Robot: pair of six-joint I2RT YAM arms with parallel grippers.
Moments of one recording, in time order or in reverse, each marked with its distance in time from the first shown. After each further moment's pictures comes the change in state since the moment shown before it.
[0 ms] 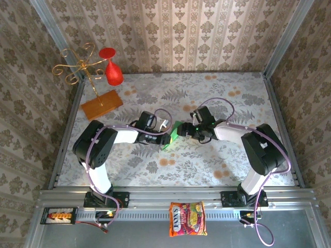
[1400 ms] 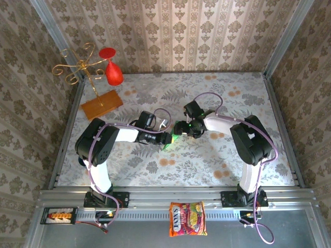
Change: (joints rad) left arm 0.024 0.030 0.008 0.021 0.084 -0.071; right arm 0.038 0.175 0.247 -0.273 0.092 -0.045
